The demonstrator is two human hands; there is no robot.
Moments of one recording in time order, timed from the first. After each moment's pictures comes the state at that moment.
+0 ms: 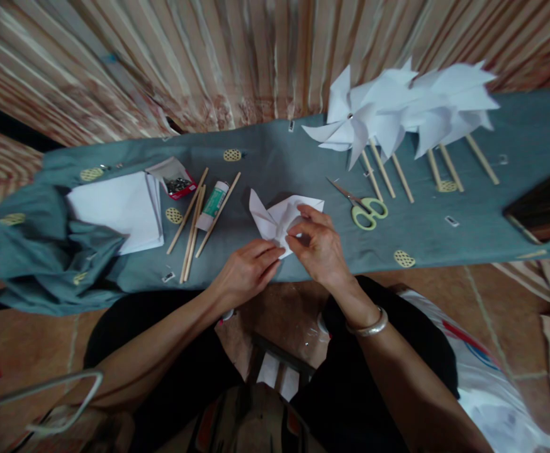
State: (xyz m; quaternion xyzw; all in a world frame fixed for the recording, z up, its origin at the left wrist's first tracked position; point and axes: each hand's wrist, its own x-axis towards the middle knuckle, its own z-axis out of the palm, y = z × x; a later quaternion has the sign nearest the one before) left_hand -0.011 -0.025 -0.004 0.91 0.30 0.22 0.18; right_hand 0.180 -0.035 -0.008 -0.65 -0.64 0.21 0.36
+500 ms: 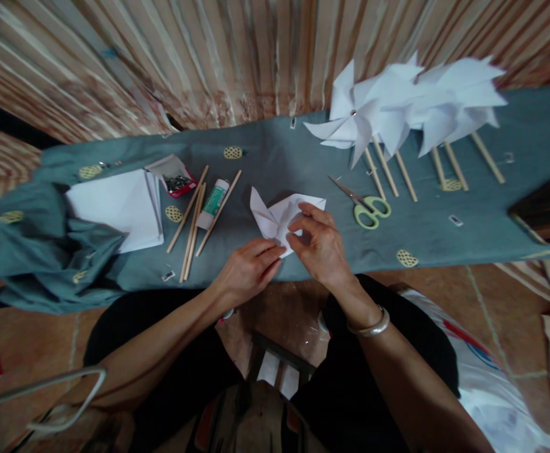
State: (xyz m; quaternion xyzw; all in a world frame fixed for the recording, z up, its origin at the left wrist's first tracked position) left_hand -0.011 -0.024 -0.006 0.91 0.30 0.23 0.18; right_hand 0.180 -0.034 -0.012 -0.65 -0.64 0.19 0.37
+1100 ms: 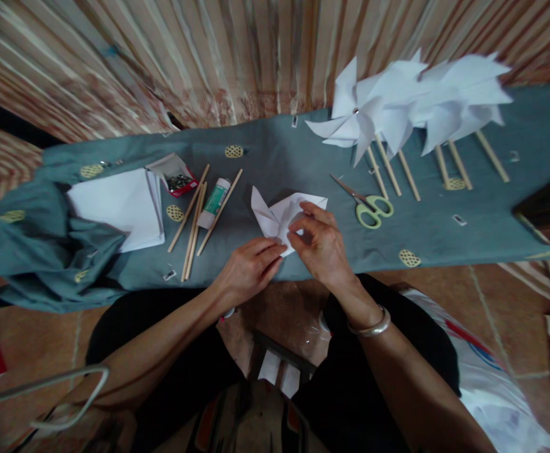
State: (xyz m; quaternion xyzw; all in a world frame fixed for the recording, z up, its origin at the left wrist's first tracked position) left_hand -0.011 -0.024 -0.005 0.90 0.31 0.22 0.20; right_hand 0.179 -0.034 -0.012 -0.65 -0.65 0.18 0.36
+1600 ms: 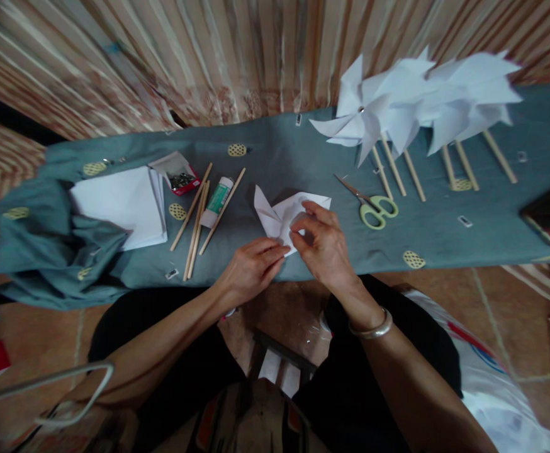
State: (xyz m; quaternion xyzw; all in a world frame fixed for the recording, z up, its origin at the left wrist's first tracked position) left_hand -0.011 -0.025 -0.010 0.89 0.30 0.25 0.22; right_hand 0.178 -0.035 -0.012 -0.64 -0.65 0.18 0.36
